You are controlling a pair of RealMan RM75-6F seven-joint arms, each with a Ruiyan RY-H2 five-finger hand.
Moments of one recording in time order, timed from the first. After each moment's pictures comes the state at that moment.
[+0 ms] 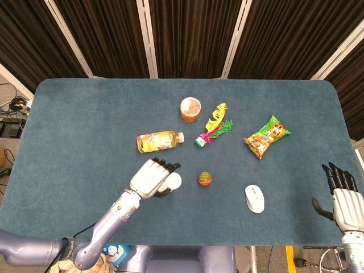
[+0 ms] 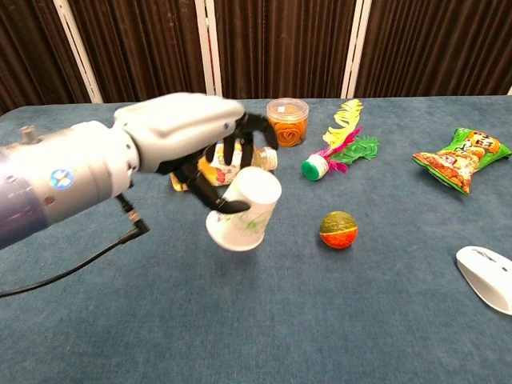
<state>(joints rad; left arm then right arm) -0.79 -1.64 -0.20 -1.78 1.14 1.07 0.74 0.07 -1.10 0.08 -1.64 -1.39 1.41 0.00</state>
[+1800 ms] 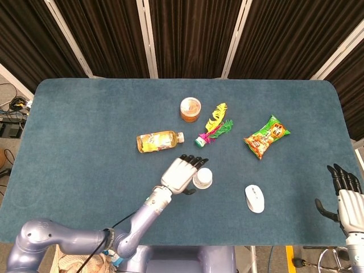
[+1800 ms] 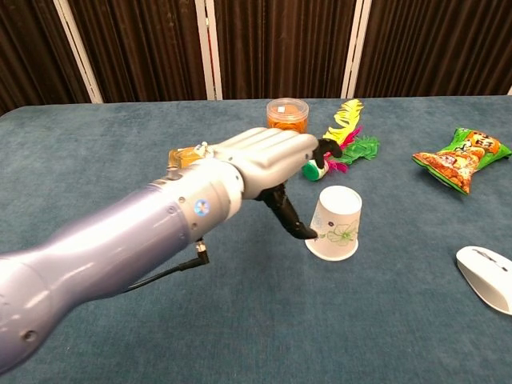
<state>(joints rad) -0.97 -1.93 -0.24 -1.47 1.00 1.05 0.71 0.05 -1.08 0.08 -1.66 -1.37 1.40 0.05</state>
